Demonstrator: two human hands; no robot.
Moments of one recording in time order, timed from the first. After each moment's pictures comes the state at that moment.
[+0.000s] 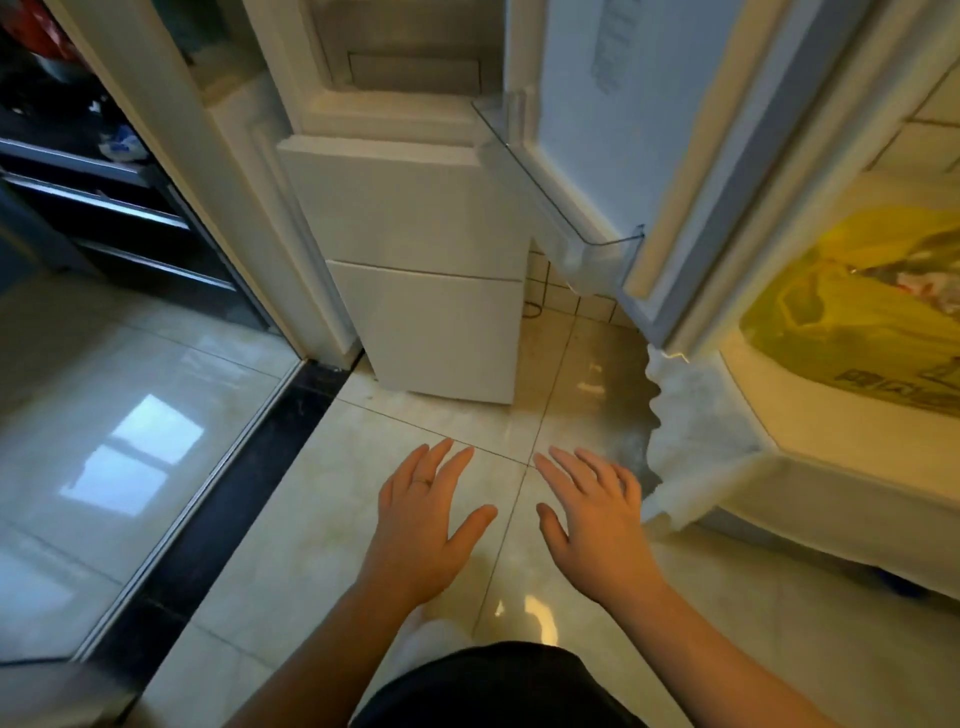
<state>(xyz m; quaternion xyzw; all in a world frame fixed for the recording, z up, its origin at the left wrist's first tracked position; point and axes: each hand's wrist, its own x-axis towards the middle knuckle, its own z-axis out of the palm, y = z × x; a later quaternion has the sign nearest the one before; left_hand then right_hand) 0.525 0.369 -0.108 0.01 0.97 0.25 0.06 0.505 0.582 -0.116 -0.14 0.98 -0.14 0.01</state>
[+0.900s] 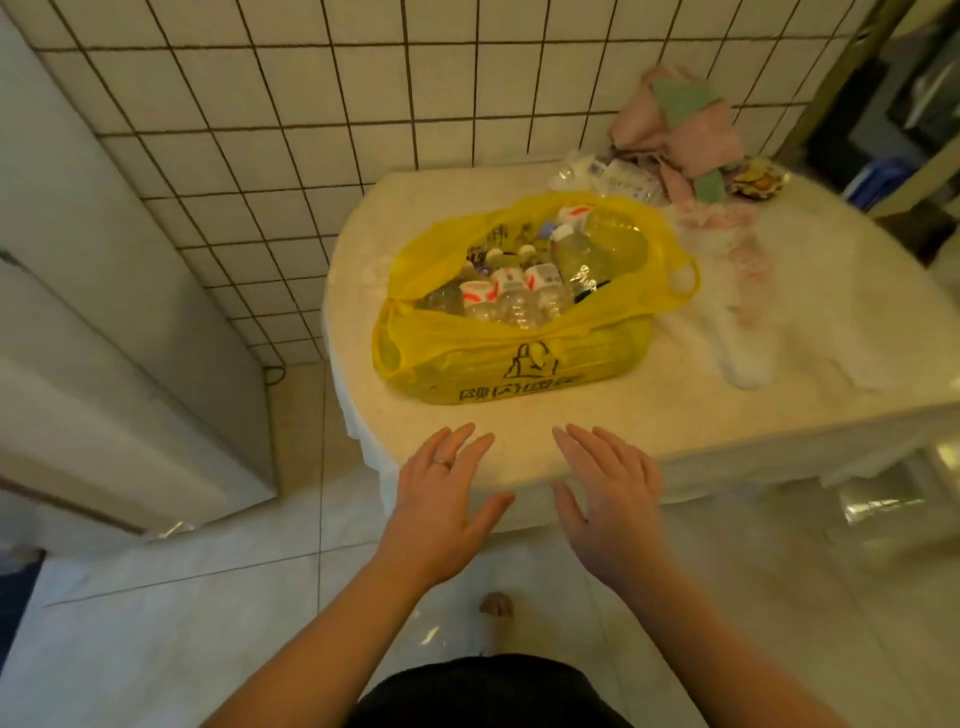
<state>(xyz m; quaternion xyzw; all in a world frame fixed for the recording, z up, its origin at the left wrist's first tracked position) 0.373 0.816 -0.107 0.33 0.90 0.26 0.10 0.470 1.001 -0.092 0.15 0.97 -0.13 -0.14</state>
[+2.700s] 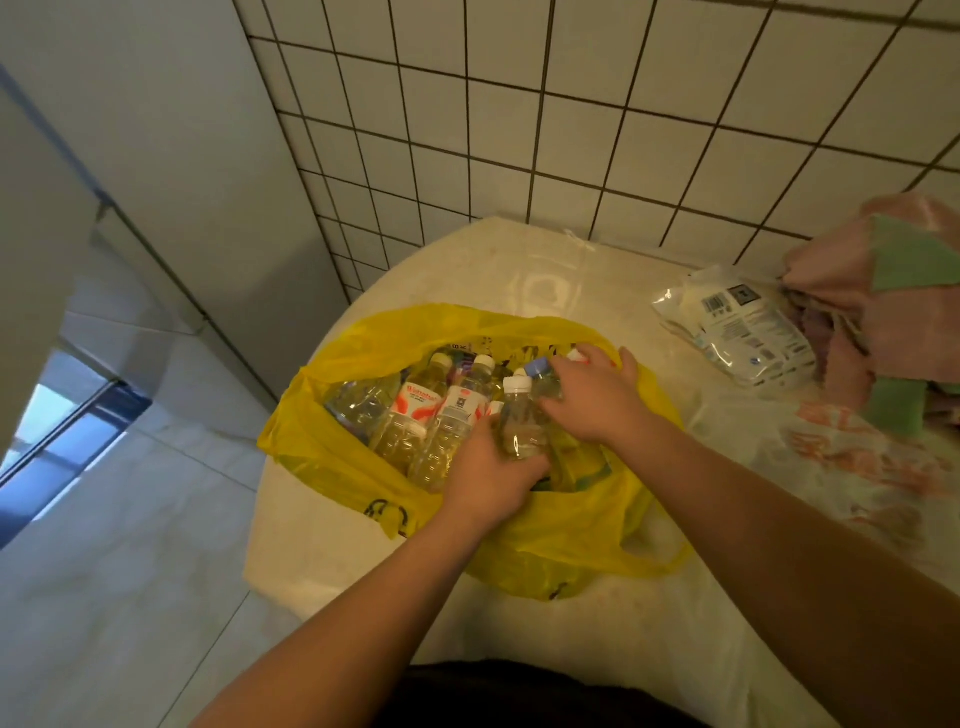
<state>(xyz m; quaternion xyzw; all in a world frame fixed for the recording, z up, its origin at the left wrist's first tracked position) 0.198 1.155 -0.081 -0.16 0.81 0.56 0.08 0.094 1.287 -0.063 -0.15 0.98 -0.04 0.10</state>
